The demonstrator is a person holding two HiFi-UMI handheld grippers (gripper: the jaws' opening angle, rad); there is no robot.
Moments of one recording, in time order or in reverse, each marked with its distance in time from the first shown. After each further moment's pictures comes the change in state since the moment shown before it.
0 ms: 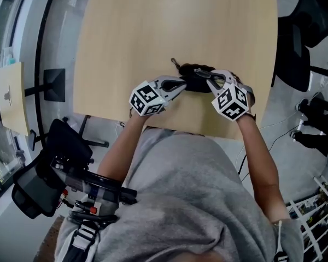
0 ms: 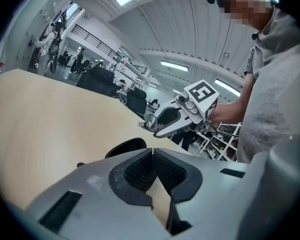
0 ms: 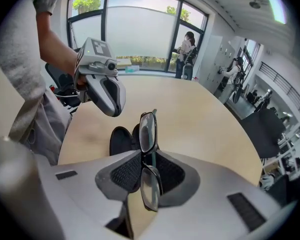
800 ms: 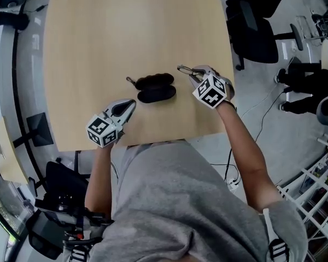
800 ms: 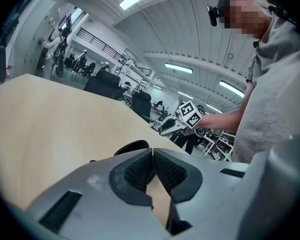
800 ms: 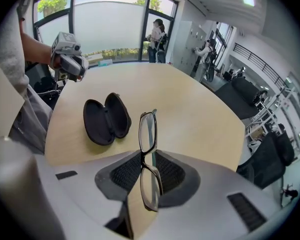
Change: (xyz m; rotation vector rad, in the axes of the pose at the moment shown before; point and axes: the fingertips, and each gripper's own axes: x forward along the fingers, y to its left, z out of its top) left arm -0.037 -0.009 0.011 -0.019 -0.024 0.064; right arm -0.030 -0.053 -0.119 0.252 0.109 -0.151
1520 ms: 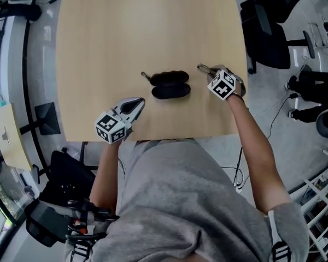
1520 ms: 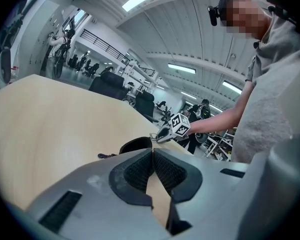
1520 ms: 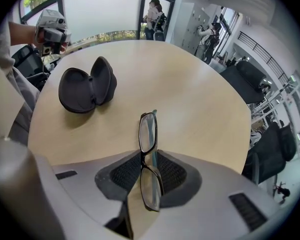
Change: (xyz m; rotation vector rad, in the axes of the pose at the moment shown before) left arm -0.014 0.005 -0.008 -0.017 -0.005 0.042; right arm 0.066 -0.016 -0.069 0.008 0.167 0.017
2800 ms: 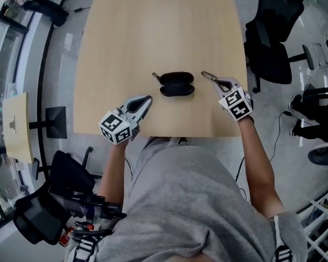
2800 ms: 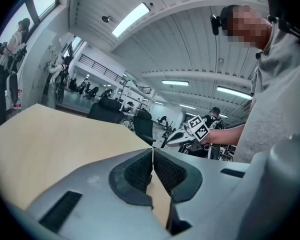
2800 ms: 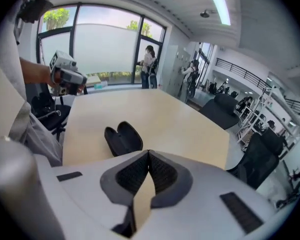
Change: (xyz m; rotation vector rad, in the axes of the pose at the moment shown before) left arm -0.055 -0.078 0.039 0.110 -0.206 0.063; right arm -0.171 0.060 0.053 0.094 -0.416 -0.088
